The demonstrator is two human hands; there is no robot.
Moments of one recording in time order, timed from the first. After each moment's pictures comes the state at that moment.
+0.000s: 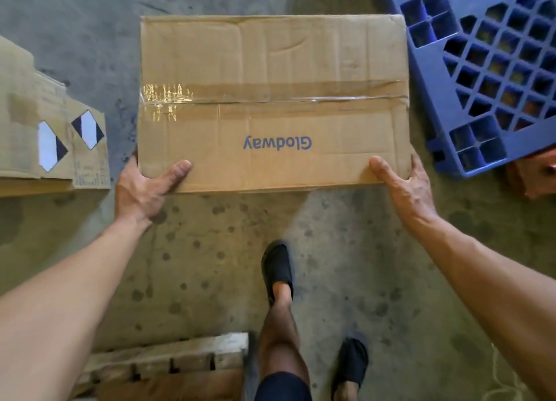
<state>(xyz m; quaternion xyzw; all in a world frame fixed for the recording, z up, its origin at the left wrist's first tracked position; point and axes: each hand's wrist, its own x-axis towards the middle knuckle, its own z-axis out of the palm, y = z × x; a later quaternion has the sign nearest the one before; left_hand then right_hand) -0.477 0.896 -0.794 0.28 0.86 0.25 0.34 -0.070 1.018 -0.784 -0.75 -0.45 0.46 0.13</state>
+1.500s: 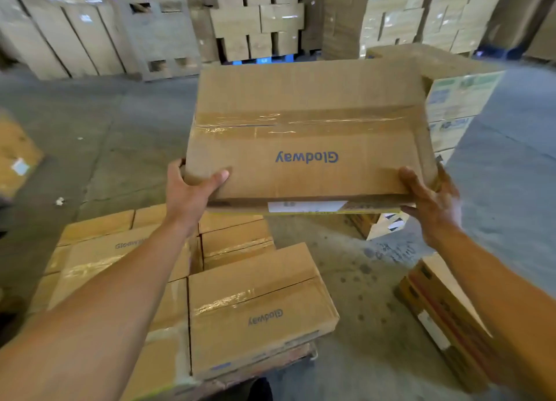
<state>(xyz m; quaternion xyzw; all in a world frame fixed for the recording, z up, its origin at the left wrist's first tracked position) -0.204 0.175 -0.348 -0.15 0.75 0.61 -0.19 -0.197 0.576 -0.355 -0.14 -0.72 0.66 0.17</state>
